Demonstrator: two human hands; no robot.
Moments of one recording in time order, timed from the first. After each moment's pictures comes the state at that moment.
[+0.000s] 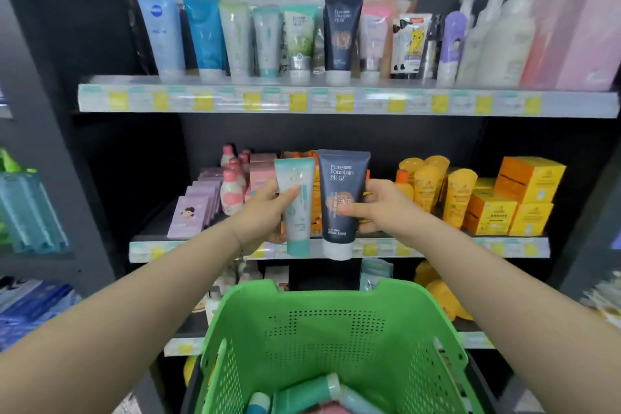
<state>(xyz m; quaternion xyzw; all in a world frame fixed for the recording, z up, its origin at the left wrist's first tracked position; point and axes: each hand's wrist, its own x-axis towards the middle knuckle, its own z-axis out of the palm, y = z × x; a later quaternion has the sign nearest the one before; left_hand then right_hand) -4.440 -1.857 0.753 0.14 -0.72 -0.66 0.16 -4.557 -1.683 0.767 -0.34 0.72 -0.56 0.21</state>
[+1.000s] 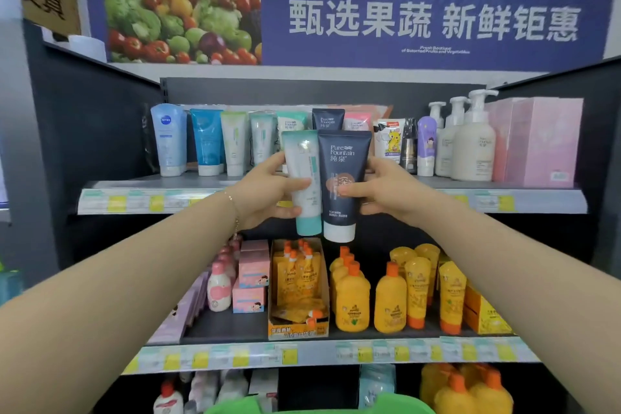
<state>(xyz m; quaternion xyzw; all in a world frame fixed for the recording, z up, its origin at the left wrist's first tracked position) -4.482 -1.864 0.920 0.02 -0.75 -0.63 0.21 -4.598 -1.686 0.925 -0.40 0.70 -0.58 0.10</state>
